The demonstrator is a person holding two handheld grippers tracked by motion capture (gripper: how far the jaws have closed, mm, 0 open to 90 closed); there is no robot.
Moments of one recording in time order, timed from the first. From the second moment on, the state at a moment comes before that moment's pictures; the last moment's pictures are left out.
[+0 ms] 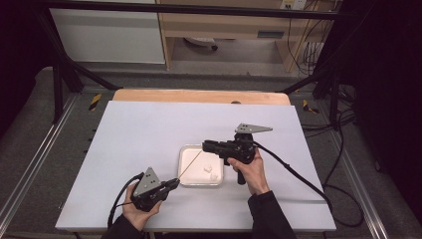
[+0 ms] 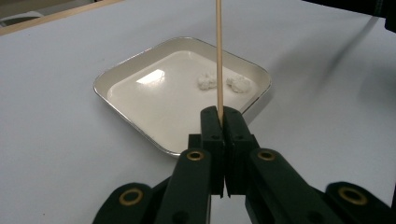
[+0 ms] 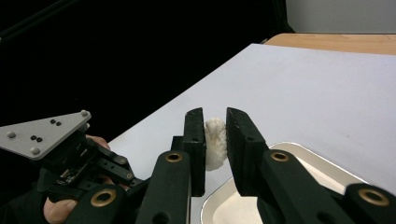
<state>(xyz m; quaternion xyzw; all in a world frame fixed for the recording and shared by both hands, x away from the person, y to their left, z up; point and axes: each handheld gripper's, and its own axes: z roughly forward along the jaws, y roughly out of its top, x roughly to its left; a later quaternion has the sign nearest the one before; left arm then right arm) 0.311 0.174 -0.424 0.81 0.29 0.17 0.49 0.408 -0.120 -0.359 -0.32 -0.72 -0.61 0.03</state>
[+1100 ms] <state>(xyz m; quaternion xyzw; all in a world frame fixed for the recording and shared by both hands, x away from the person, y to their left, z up) 0.310 0.176 -0.428 0.81 0.29 0.17 0.49 0.401 -0.106 -0.373 -0.32 -0.70 -0.64 0.07</state>
